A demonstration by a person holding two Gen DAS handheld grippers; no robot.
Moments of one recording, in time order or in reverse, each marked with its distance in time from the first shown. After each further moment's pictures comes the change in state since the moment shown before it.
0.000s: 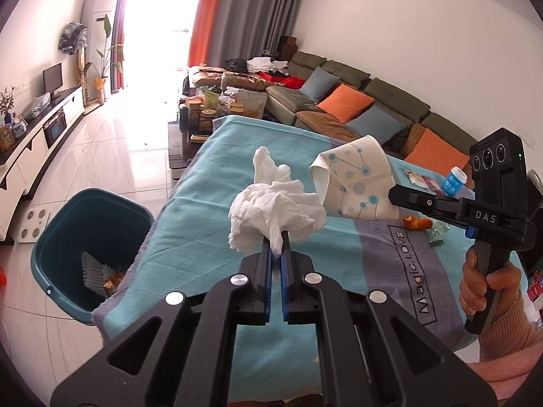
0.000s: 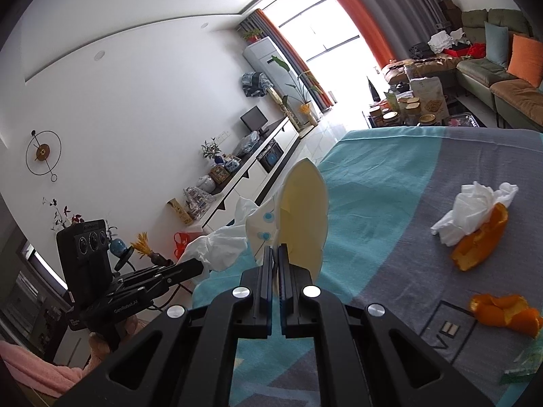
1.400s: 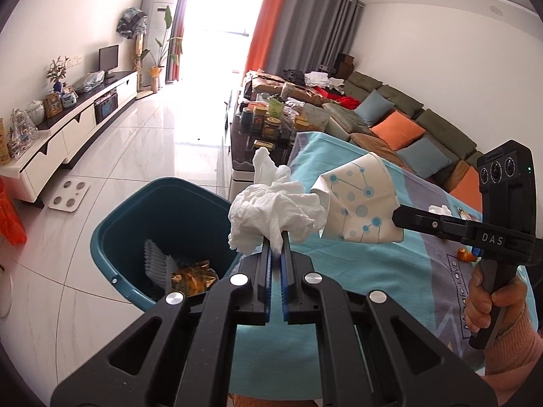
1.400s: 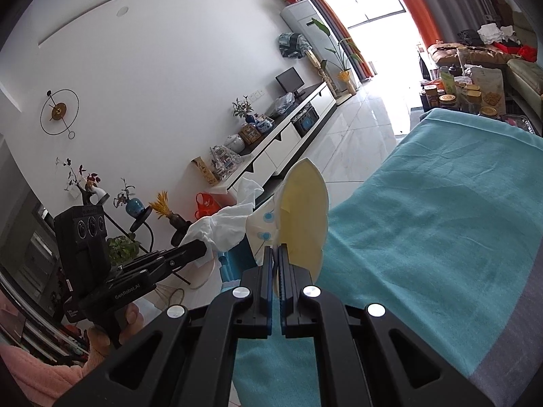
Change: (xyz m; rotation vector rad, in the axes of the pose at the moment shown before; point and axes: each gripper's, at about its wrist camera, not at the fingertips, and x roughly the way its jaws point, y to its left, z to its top) left arm -0.041 0.094 -0.002 -0.170 -0.055 0.179; right arm 0.093 0.062 0.020 -0.103 0.178 0.113
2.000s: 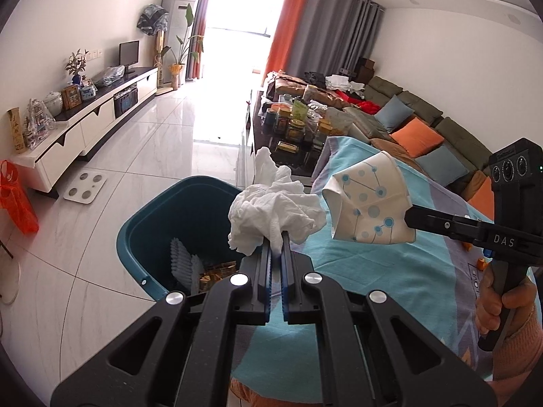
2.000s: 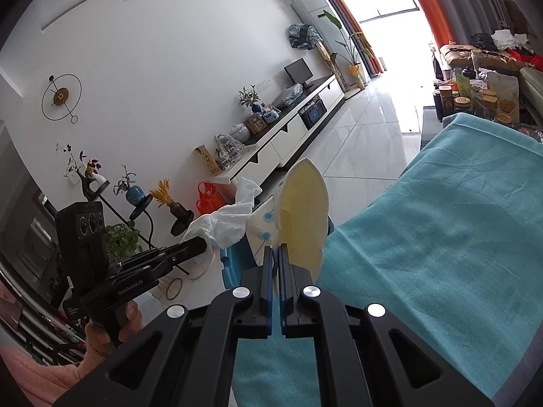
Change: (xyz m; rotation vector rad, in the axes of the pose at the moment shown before) left arm 0.000 0.032 0.002 -0.049 -0.003 0.074; right arm 0.029 0.017 0.011 -0.049 0.046 0.010
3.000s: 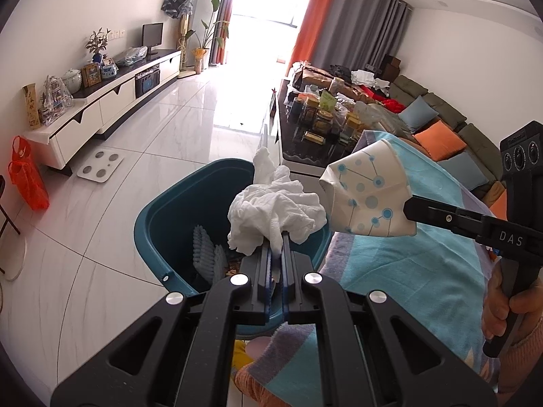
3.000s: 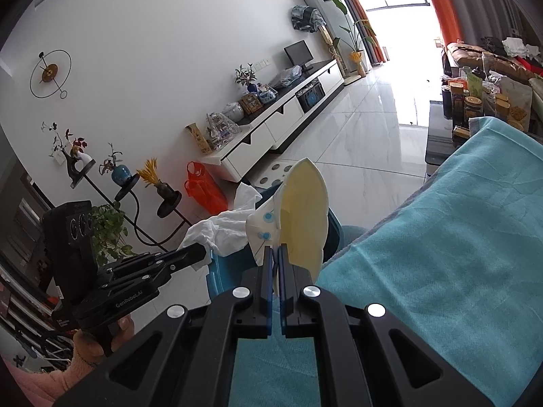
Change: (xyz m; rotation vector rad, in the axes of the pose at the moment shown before) left arm 0.037 0.032 -0.003 -0.079 0.050 0.075; right arm 0.062 0.022 0.020 -0.047 0.088 -0.052
